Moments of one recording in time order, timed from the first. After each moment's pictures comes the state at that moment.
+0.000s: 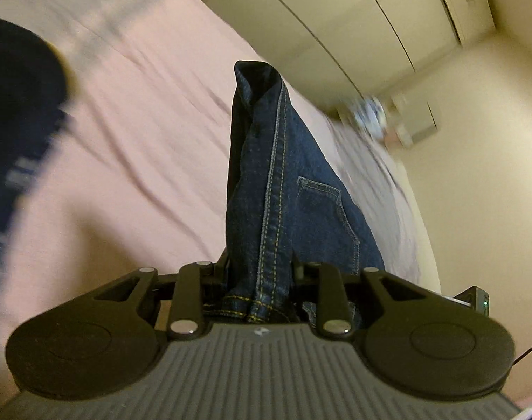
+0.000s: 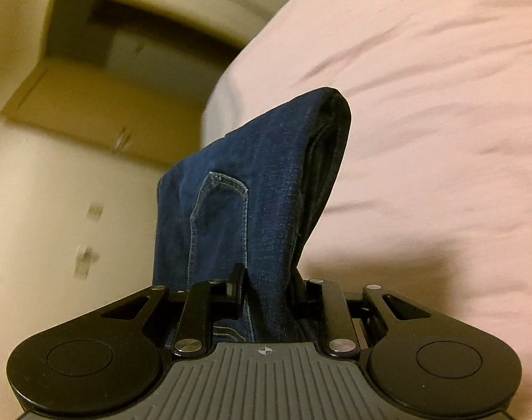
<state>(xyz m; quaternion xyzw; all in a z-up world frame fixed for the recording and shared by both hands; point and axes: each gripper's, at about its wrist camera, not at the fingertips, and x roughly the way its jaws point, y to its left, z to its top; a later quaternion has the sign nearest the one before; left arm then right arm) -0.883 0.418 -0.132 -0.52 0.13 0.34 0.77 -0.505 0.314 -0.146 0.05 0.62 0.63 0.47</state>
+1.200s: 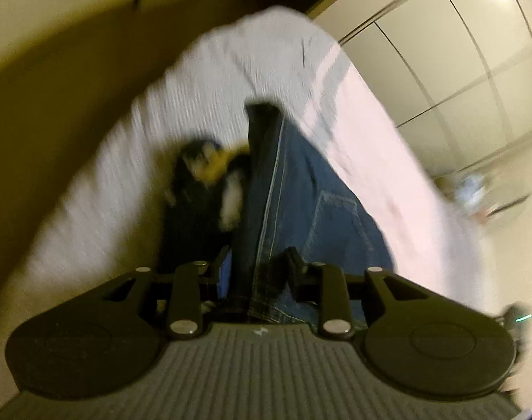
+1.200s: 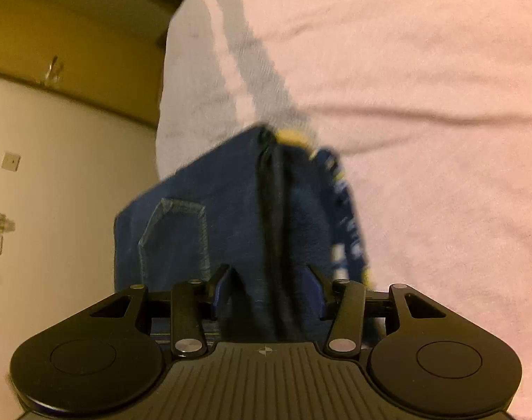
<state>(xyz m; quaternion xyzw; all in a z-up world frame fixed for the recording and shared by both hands) -1.175 0.575 -0.189 -0.50 0.17 0.48 0.70 -0.802 0.496 -0.206 -0.08 0.62 0.55 0.55</state>
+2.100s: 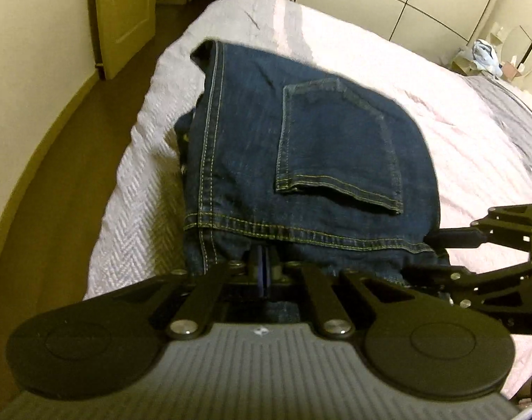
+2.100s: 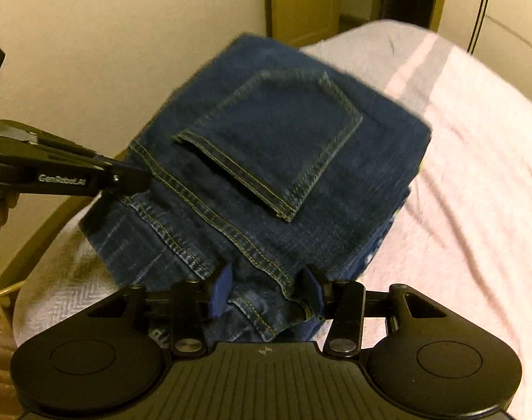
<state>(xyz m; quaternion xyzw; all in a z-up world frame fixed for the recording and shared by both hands) -1.115 0.473 -0.210 -0.33 0.32 0.49 0.74 -0.919 0.427 -0.208 -0.38 0.27 0.75 0.46</state>
